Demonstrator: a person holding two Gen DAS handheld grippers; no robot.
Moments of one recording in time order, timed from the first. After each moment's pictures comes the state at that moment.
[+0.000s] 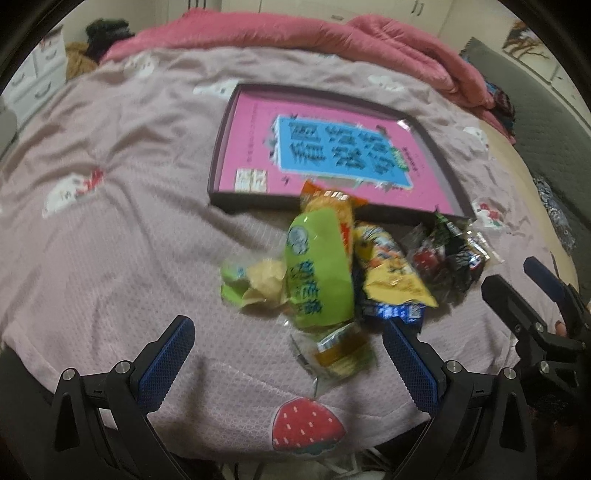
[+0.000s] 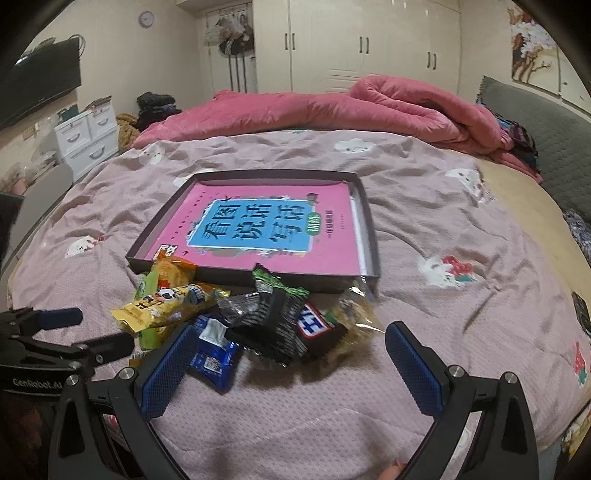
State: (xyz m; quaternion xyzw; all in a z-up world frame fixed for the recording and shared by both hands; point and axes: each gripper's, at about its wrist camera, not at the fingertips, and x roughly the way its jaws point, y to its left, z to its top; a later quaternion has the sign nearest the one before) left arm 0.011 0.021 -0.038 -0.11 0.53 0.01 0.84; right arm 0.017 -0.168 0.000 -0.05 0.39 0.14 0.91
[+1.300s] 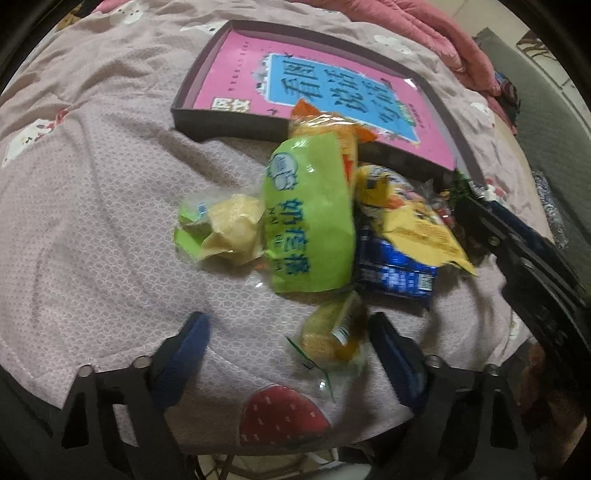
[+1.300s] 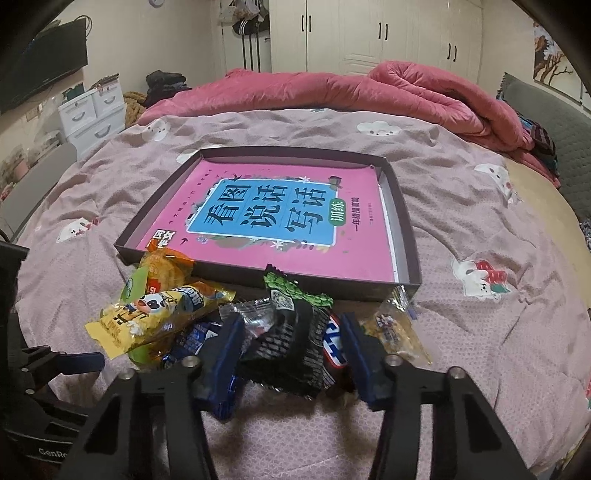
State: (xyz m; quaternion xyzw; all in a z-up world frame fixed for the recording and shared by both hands) left arm 0.020 0.010 -0.081 -0.15 0.57 -0.03 0.80; right arm 0.051 -0.146 -0.024 -0.07 0.42 0.16 0.89
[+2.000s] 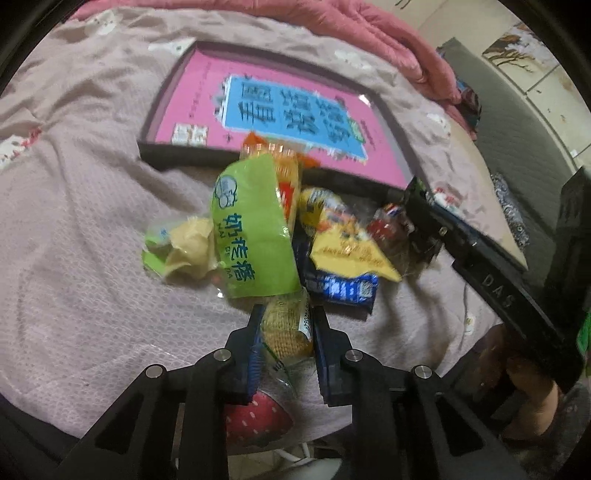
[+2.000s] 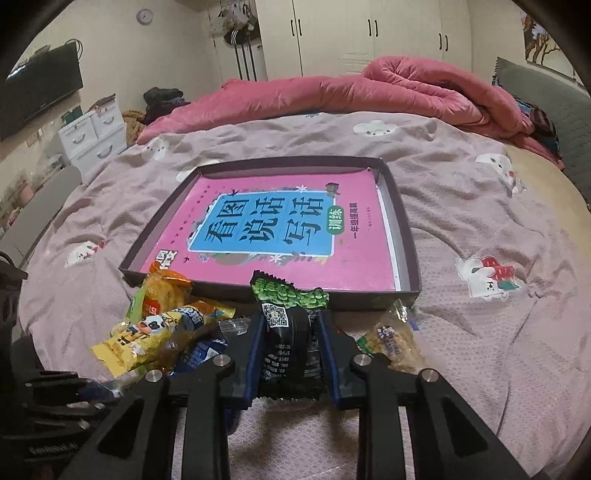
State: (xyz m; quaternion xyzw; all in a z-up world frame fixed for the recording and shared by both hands) left arm 0.017 0.012 -0.053 -0.18 0.54 -0.10 0.82; right arm 0.056 -0.162 -0.016 -0.01 0.42 0.17 0.89
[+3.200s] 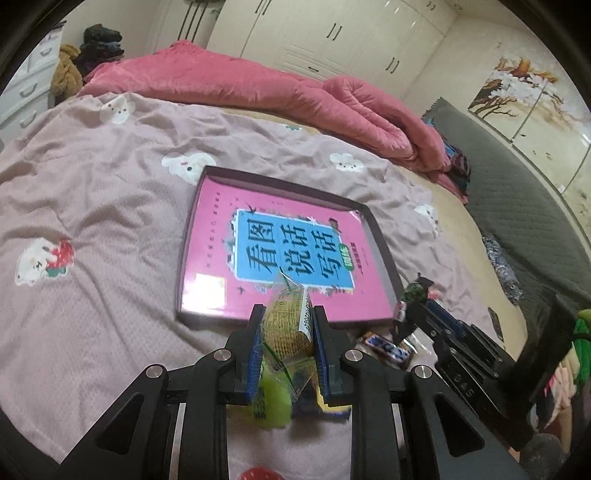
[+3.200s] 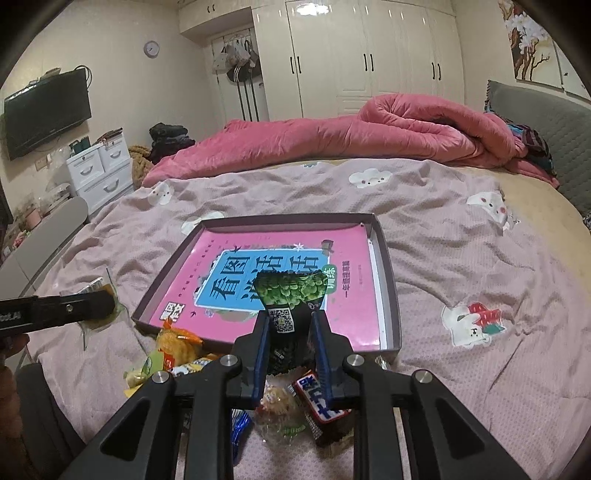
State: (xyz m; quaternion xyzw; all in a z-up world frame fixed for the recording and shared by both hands) left arm 0.047 0.045 0.027 -0.19 0.42 -0.06 0.89; right arm 0.064 -0.172 0.018 0.01 0.34 0.17 0.92
